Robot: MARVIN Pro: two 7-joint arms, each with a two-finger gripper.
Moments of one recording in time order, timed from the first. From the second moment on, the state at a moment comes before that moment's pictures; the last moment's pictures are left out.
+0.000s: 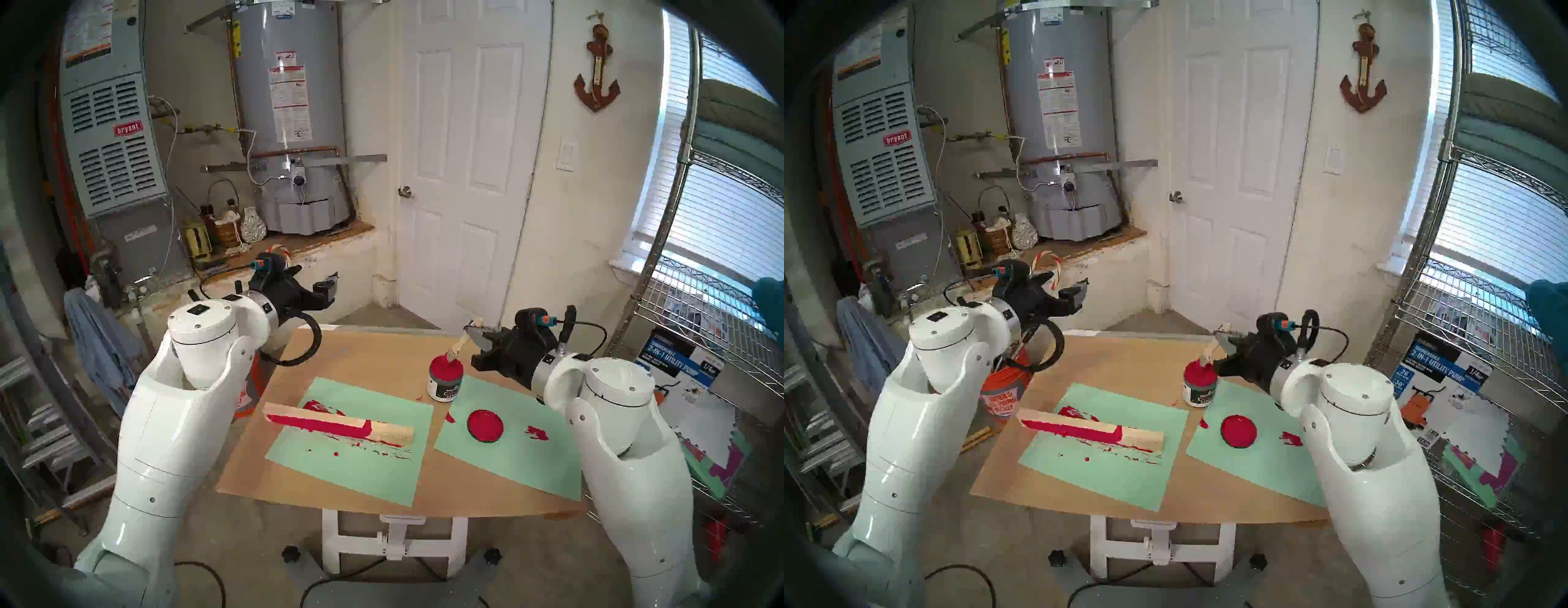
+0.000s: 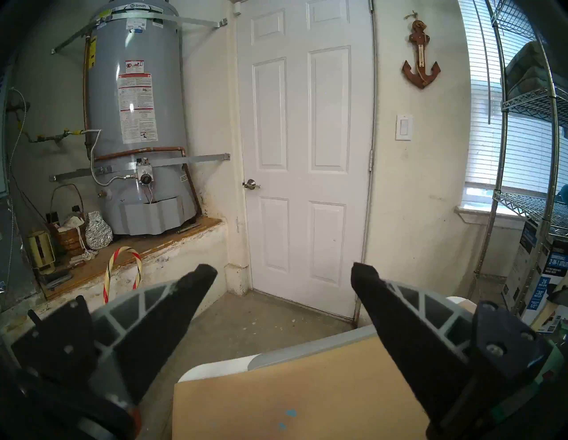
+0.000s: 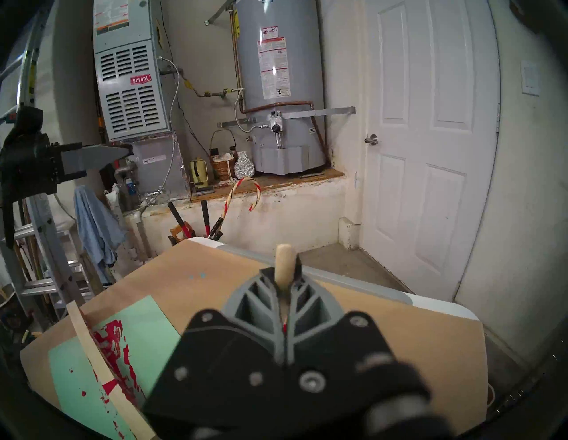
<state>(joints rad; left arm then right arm) 1.39 -1.19 -1.50 -1.91 -0.42 0.56 -0.12 -1.64 -1.19 1.52 -2.11 0.39 0.64 0.22</state>
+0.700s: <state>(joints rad) 1.39 -1.19 -1.50 -1.91 -0.42 0.56 -0.12 -1.61 -1.20 1.42 -1.99 0.30 0.60 0.18</state>
